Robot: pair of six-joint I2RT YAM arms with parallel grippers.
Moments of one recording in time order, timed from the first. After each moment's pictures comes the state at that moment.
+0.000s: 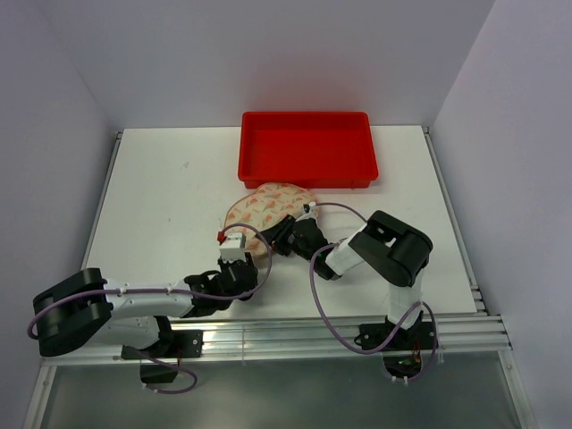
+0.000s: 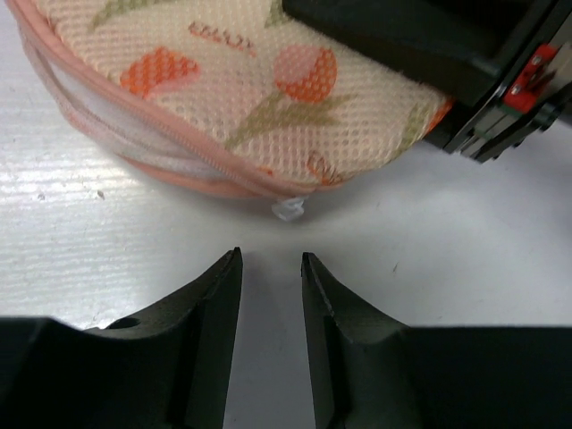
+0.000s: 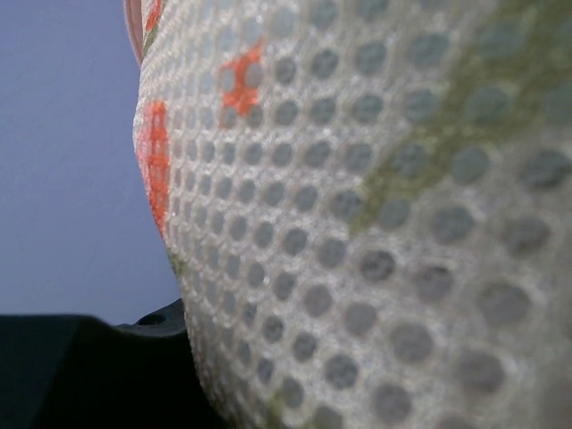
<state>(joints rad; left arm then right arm) -1.15 1.23 0.37 0.08 -0.63 -0.91 0.82 1.88 0.60 0.91 0.05 1.34</state>
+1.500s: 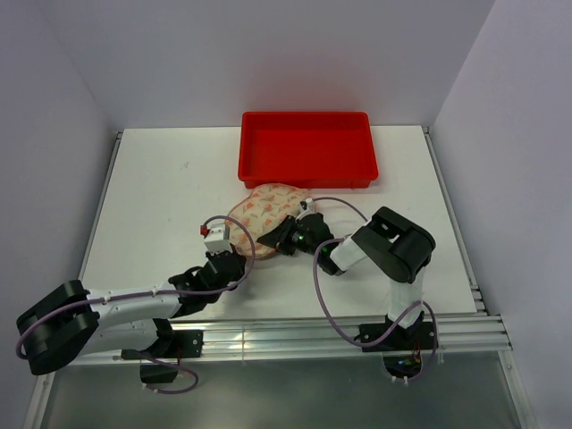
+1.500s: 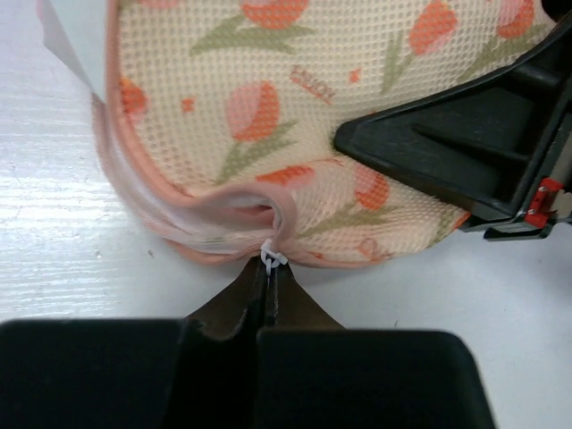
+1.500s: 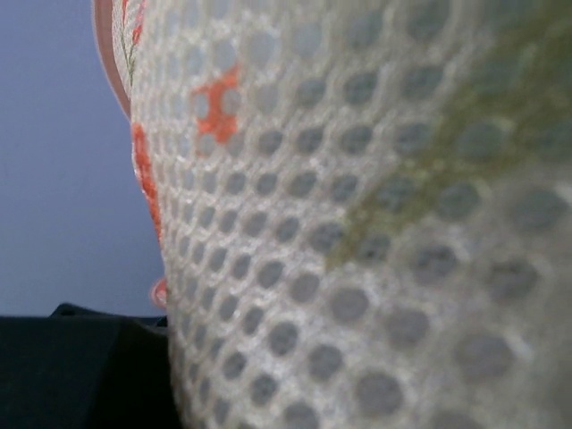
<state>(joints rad) -1.00 1.13 0.30 0.24 -0.59 -0.83 0.76 1.89 0.59 0.92 -0.16 1.25</state>
